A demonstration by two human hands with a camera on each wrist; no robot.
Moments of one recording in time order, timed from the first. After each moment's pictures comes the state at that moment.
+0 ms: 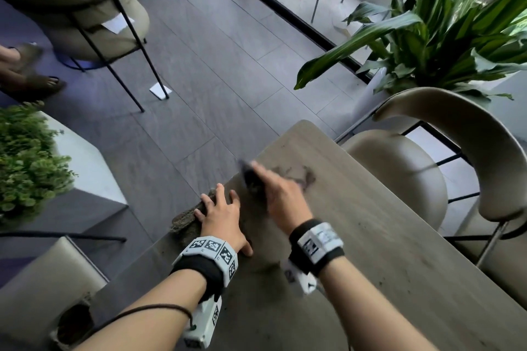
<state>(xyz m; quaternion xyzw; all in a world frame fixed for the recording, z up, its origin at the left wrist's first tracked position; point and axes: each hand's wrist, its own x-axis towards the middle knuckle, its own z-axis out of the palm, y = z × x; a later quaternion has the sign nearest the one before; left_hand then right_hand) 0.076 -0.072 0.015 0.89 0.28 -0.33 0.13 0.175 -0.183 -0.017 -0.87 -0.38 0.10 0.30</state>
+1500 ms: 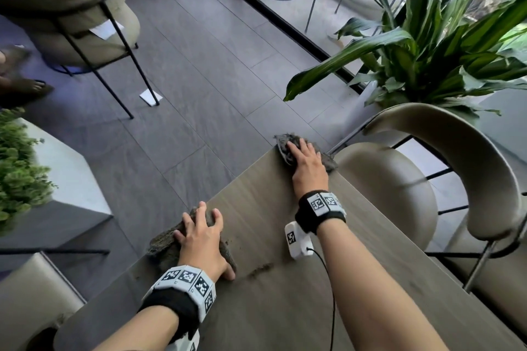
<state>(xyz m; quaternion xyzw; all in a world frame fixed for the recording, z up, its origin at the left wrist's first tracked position) 0.076 -0.072 0.003 0.90 0.29 -0.31 0.13 0.304 -0.196 -0.033 -0.96 -0.22 0.07 0.17</state>
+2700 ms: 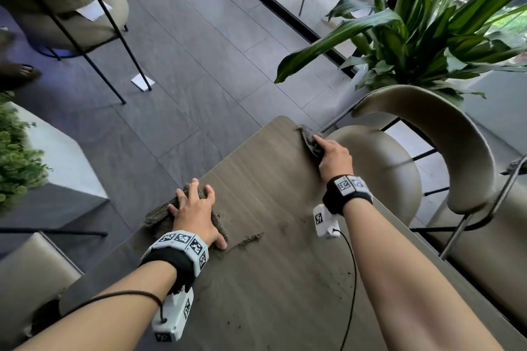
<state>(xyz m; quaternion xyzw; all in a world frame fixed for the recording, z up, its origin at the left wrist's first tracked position) 0.077 -0.071 0.006 0.89 0.29 -0.31 0.14 0.321 -0.283 -0.020 -0.97 -0.15 0.12 0.17</state>
